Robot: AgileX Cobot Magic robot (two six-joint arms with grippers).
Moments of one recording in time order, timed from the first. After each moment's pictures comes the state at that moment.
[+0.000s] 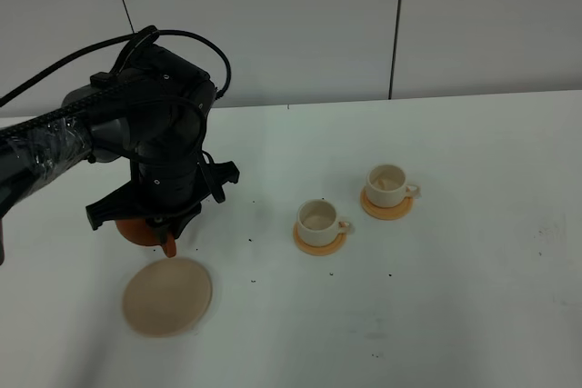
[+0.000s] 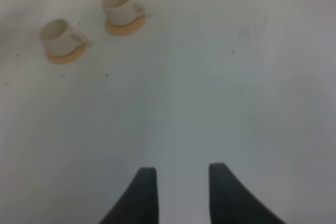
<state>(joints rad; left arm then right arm) -0.44 2.09 -1.64 0.33 1.19 -1.05 0.10 -0.01 -0.49 0.18 1.07 0.00</state>
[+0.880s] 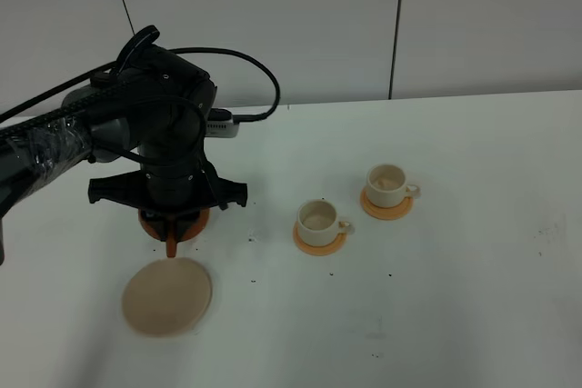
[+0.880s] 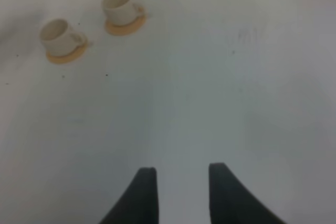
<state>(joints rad) -0.44 2.09 -1.64 0.30 1.16 -0.57 0.10 -0.01 -0.49 0.18 1.07 0.00</state>
